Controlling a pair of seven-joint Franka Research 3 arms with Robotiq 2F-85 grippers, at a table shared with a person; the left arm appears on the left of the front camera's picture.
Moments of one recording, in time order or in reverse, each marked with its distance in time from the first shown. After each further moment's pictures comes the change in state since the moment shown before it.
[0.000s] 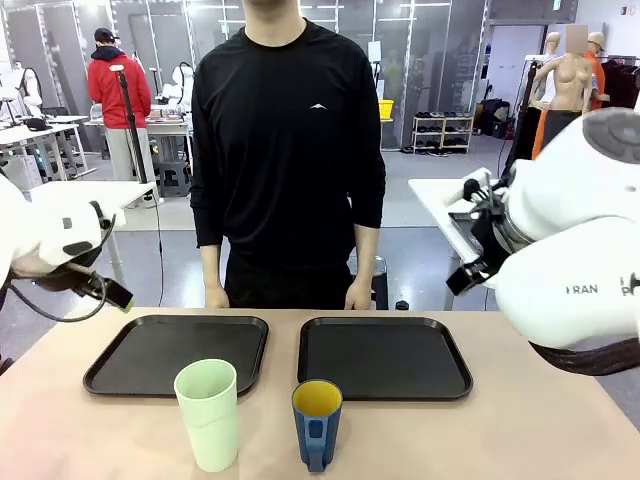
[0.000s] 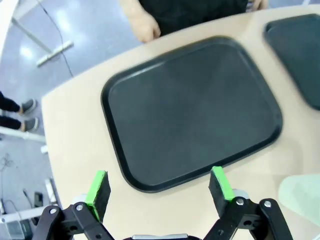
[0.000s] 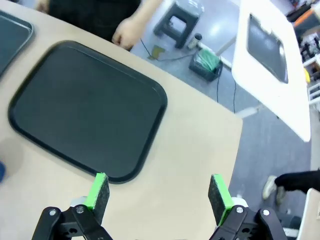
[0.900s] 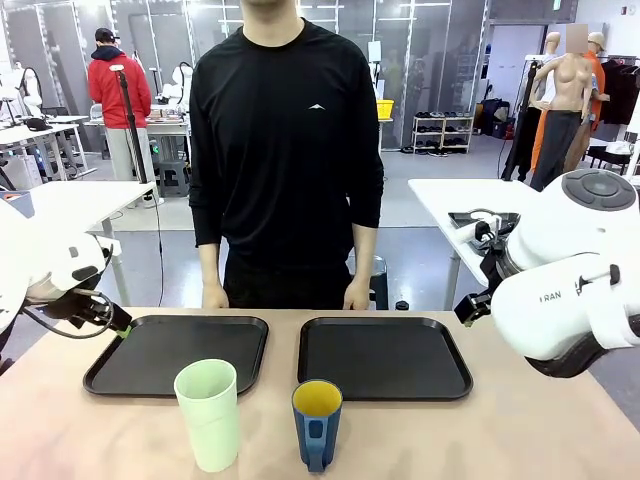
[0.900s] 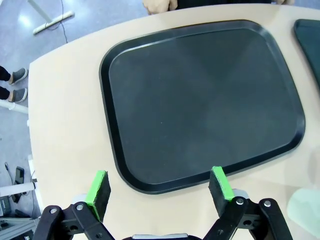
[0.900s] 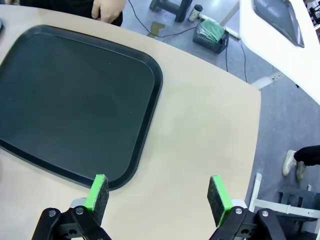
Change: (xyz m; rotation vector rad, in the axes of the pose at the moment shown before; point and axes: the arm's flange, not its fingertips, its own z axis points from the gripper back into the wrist) left arm -0.022 0.017 -0.053 -0.009 0.077 0.137; right arm -0.024 -0.020 -0.076 0.028 0.106 -0.125
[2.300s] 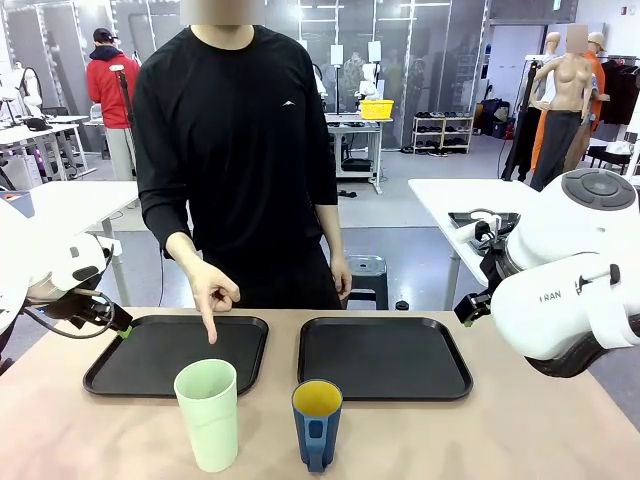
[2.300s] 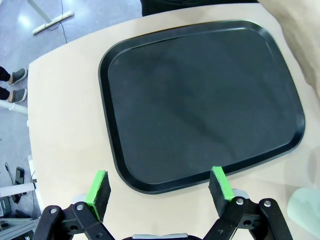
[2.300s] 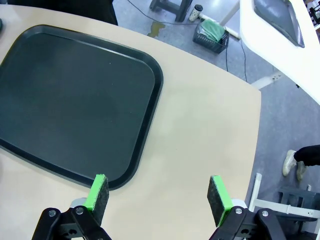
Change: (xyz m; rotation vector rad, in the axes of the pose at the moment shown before) left arm 0.000 -0.001 0.000 0.000 0.001 -0.004; right arm 0.000 0.000 0.000 0.001 0.001 0.002
